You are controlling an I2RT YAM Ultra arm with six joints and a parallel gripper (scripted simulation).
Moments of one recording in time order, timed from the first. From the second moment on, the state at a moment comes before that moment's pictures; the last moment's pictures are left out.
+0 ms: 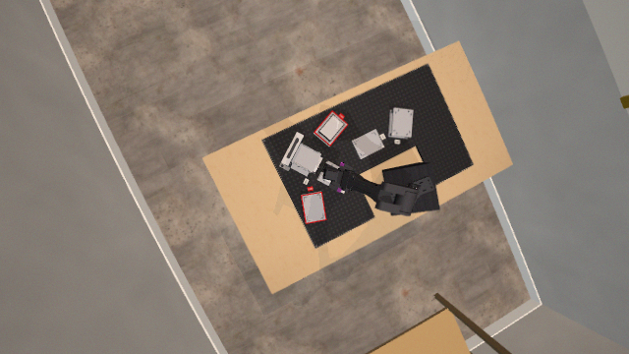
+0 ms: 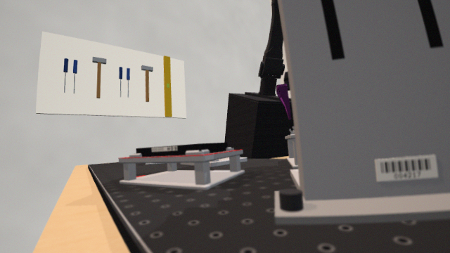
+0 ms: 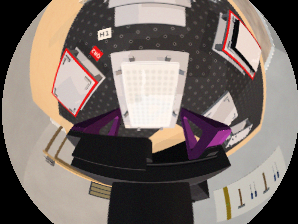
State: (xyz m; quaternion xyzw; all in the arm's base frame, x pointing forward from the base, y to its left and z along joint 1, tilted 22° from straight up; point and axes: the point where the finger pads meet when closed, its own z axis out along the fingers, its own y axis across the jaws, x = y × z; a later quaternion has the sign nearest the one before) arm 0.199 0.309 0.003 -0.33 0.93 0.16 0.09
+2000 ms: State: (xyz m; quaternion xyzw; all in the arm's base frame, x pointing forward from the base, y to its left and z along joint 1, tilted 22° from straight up) arm 0.203 0.322 -0.023 -0.33 0.93 0.16 0.09
